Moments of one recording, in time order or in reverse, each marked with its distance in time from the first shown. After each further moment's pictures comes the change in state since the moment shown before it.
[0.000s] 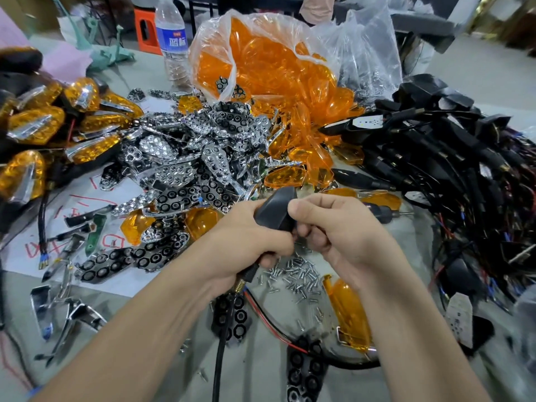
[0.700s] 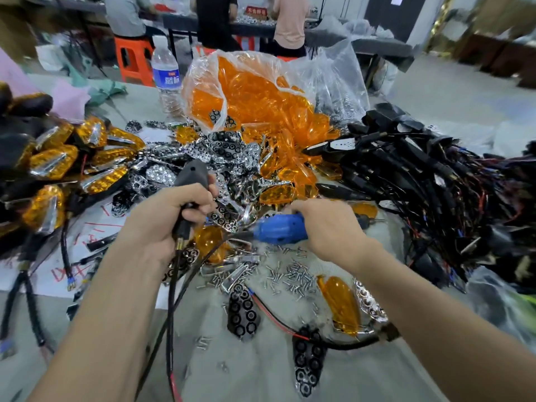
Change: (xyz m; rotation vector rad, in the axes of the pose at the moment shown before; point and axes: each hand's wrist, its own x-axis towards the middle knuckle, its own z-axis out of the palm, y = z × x) left_hand -0.017 0.055 -0.080 -0.447 0.216 0.014; right_hand 0.032 -0.006 -0.016 -1.776 0.098 -0.390
